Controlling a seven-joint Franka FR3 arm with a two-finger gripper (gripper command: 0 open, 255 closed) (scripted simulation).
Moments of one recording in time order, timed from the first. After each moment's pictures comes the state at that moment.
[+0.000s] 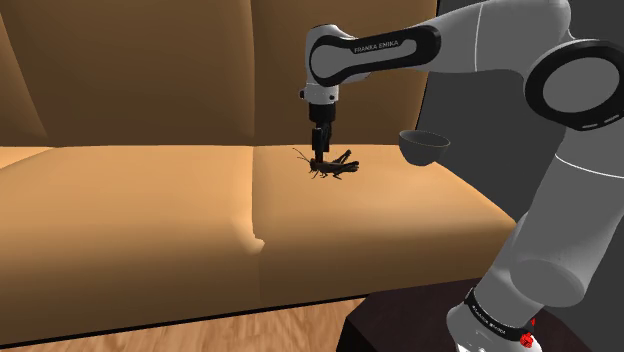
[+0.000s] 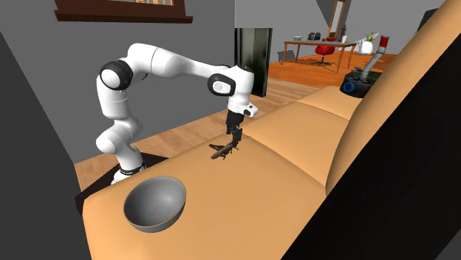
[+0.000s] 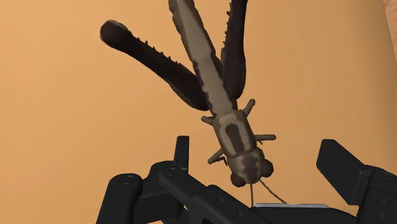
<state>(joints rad) 0.12 0.12 0.08 -1.74 0.03 1.70 -0.40</state>
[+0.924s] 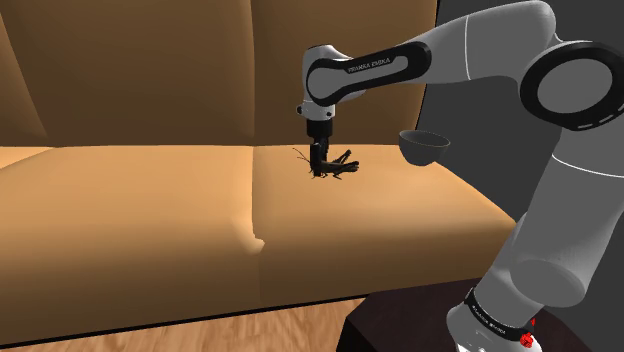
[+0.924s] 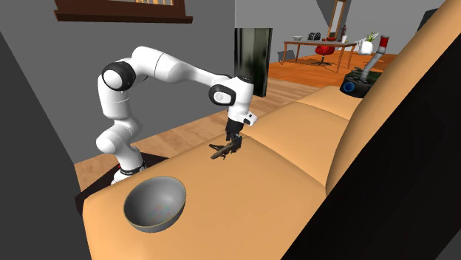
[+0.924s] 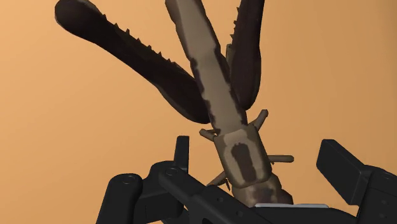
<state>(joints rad) 0.13 0.14 0.08 -1.83 0.03 1.79 -0.41</state>
